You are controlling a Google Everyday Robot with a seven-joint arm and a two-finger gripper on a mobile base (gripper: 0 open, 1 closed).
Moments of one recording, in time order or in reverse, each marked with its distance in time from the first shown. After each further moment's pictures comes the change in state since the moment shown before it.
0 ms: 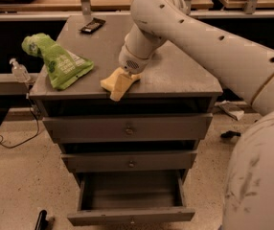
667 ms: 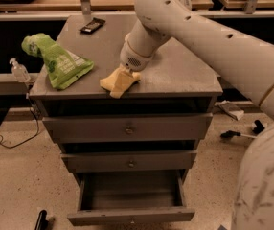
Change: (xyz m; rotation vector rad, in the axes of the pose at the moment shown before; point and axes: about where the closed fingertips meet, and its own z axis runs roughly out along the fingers) arm -0.004 0.002 -0.016 0.017 -0.035 0.003
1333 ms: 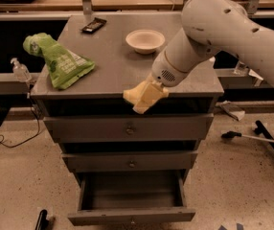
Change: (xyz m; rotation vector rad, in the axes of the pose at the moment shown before) arm 0.073 0.053 -0.057 0.021 -0.039 0.163
